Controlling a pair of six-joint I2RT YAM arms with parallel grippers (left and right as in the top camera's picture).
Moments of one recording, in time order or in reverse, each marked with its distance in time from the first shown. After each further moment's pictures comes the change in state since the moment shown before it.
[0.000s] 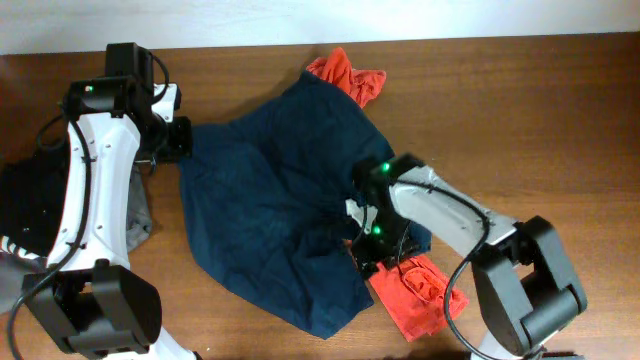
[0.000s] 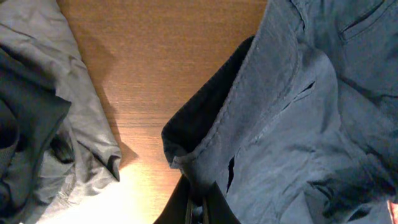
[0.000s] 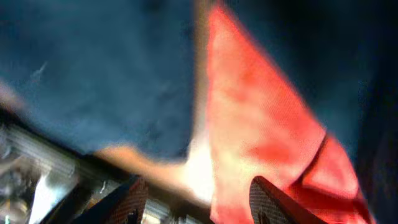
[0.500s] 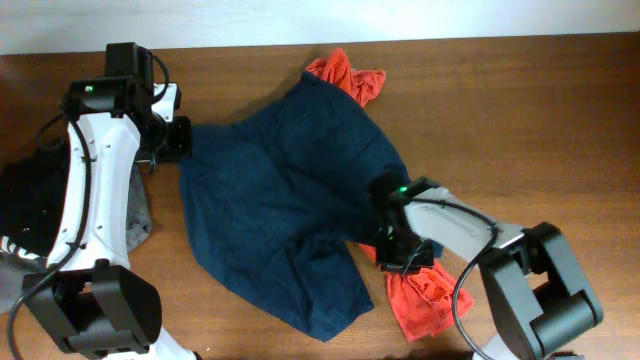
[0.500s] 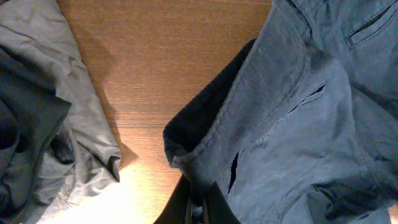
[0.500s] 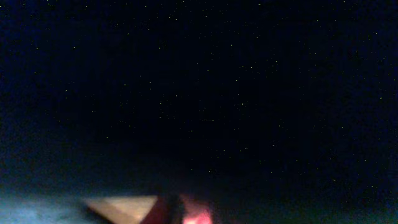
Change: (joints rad) left arm 0.000 0.000 0.000 0.002 0.000 0.000; right arm -0.073 -0.053 -0.214 0.217 0.203 0.530
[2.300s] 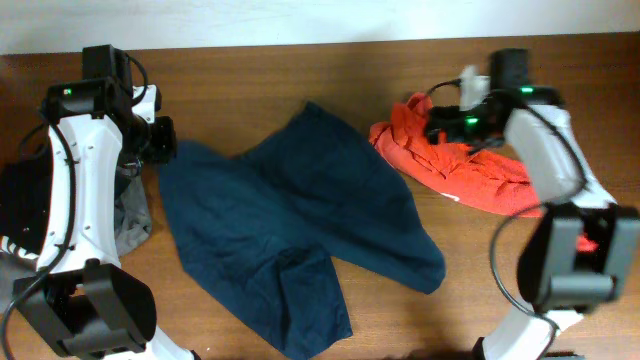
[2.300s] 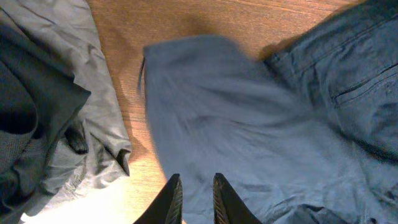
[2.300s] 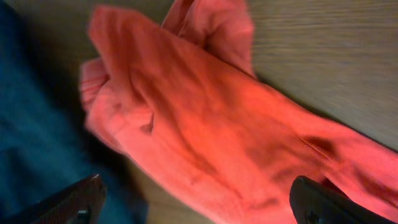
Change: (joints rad) left arm 0.072 0.000 0.000 -0.006 0.019 -0.014; right arm -0.478 0.170 0.591 0.153 -0.118 -0.570
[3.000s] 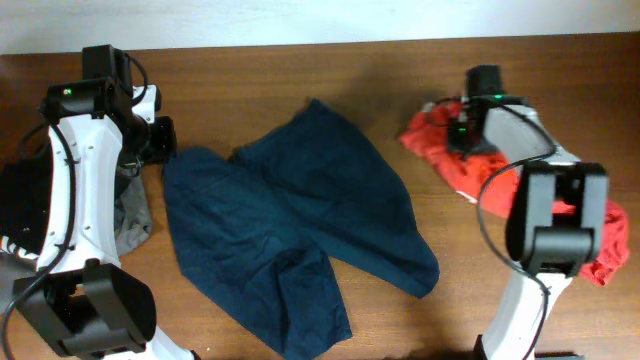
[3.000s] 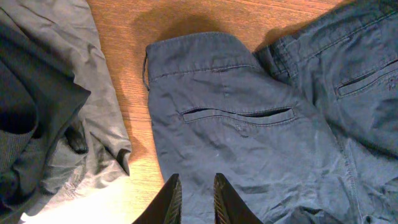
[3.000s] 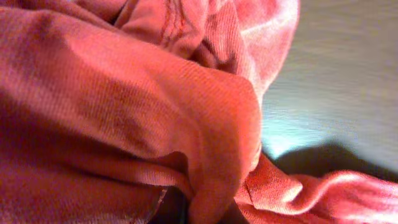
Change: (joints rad) left arm 0.000 0.000 0.000 0.000 0.000 0.000; right arm -0.078 0.204 0.006 0.120 0.360 0.121
